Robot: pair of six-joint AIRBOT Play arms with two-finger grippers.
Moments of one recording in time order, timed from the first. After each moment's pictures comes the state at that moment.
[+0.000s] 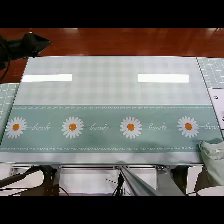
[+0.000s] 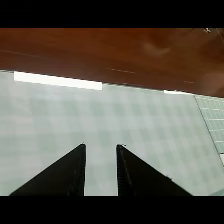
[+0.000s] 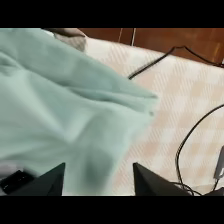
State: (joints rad) left arm 0.20 -1.32 1.31 0.46 -0.91 -0.99; right arm -1.40 -0.68 0.82 -2.08 1.60 1.47
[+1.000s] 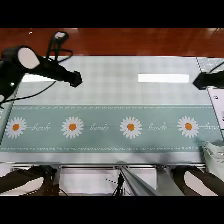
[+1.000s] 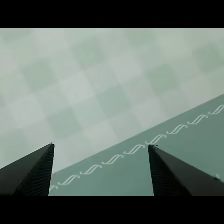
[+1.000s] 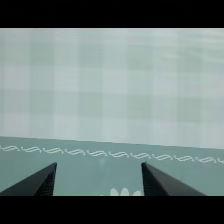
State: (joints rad) left arm -0.28 -1.31 1.31 1.43 -1.08 -1.39; right arm -0.15 -1.10 1.21 -1.50 1.18 1.36
